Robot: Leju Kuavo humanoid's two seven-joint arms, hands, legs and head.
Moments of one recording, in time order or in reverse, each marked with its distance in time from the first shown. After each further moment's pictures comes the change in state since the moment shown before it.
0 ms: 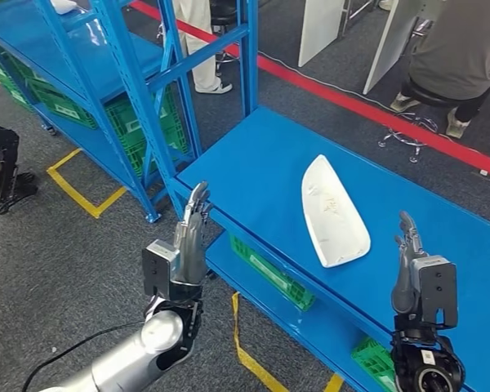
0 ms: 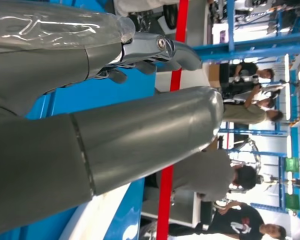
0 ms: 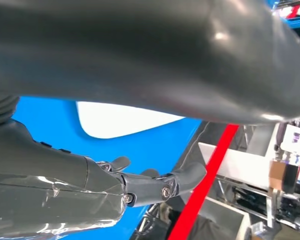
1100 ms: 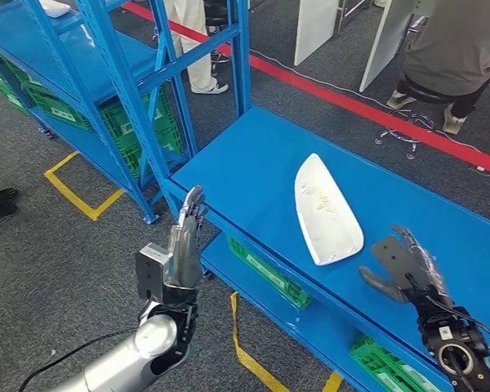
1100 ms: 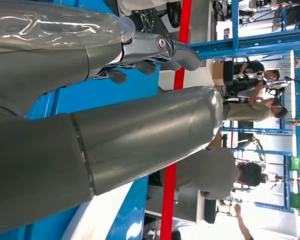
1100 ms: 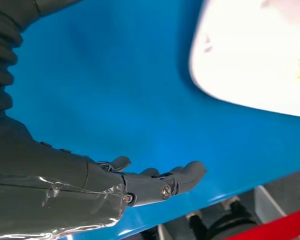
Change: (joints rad) left arm 0.019 0.018 0.000 -0.024 0.011 0.007 0.007; right arm -0.148 -0.147 -0.006 0.161 0.344 0.348 0.396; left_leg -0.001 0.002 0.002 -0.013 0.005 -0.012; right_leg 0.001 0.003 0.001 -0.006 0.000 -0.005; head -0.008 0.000
